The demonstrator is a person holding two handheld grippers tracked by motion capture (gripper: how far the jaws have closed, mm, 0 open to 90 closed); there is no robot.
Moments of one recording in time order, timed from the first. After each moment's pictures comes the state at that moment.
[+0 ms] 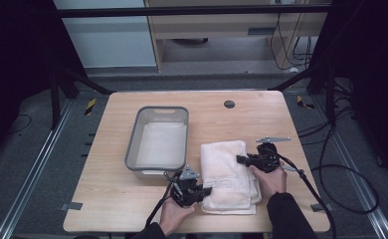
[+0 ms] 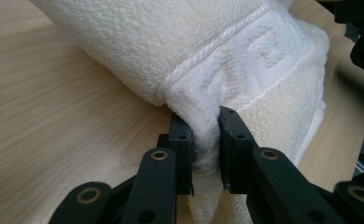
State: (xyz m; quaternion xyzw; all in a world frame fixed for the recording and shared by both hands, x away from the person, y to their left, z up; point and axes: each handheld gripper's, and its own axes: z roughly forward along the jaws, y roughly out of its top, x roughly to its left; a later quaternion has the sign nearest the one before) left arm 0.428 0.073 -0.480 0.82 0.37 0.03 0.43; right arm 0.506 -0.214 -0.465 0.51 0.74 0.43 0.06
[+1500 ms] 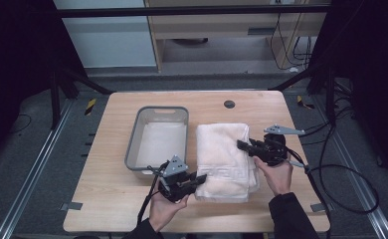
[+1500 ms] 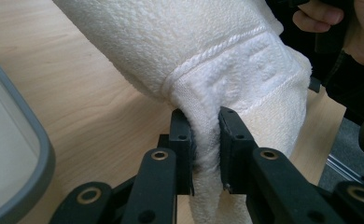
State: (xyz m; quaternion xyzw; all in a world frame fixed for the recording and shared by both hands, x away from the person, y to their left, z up) left arm 0.415 0.095 -0.414 0.79 0.34 0.09 0.49; right arm 0.486 -0.206 -0.393 0.46 0.71 0.51 0.12
